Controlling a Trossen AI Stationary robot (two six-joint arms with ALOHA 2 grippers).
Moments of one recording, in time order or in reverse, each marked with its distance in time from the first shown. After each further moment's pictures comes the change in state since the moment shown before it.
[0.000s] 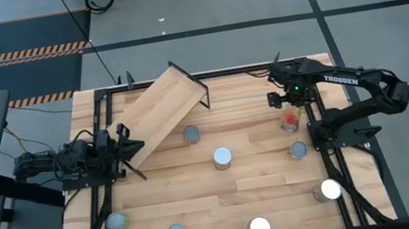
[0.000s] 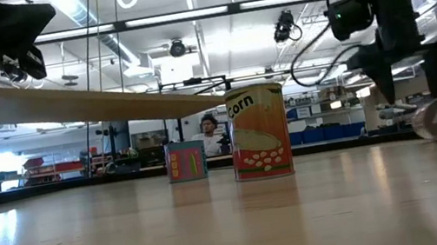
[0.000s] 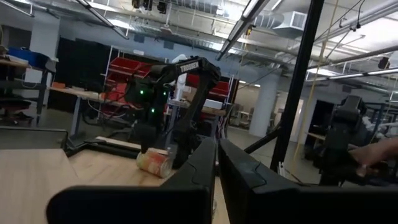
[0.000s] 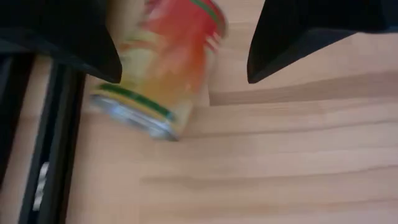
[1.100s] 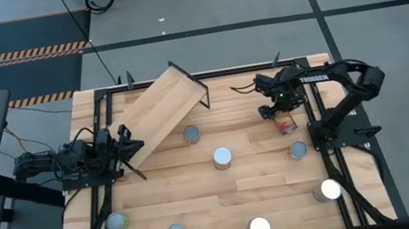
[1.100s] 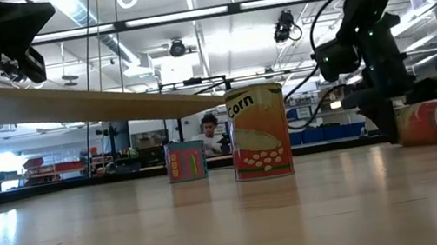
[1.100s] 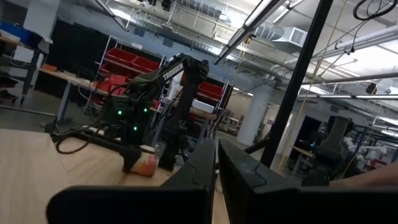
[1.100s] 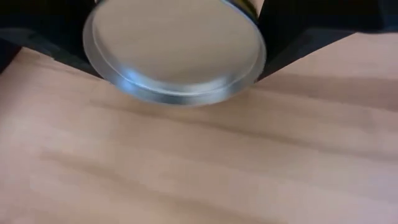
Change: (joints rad) left arm 0.000 0.000 0.000 0.010 0.000 -0.126; right arm 0.045 0.304 -0.035 0.217 -0.042 -0.284
